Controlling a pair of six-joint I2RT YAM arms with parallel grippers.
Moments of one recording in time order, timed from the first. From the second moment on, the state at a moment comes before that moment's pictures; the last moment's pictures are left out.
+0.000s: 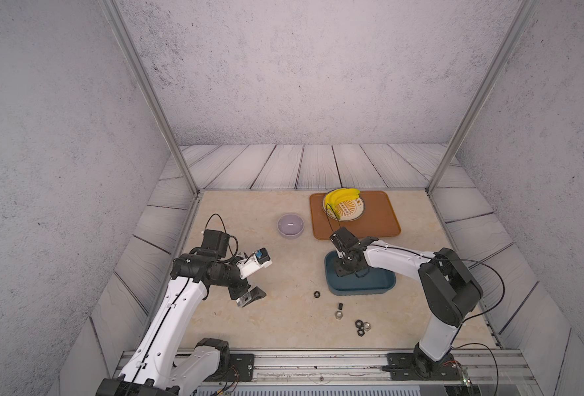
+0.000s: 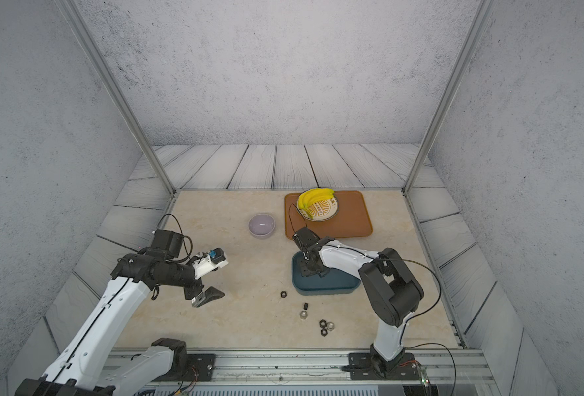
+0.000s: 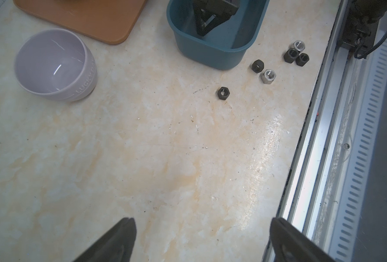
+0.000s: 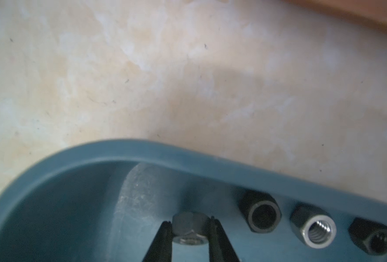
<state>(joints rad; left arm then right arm) -0.17 1.00 0.96 -1.14 0.55 0.90 0.66 1.78 1.12 -0.60 0.12 0.33</state>
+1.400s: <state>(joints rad) -0.11 1.05 0.92 -1.27 0.53 1.00 0.77 1.11 0.71 -0.78 -0.21 0.59</state>
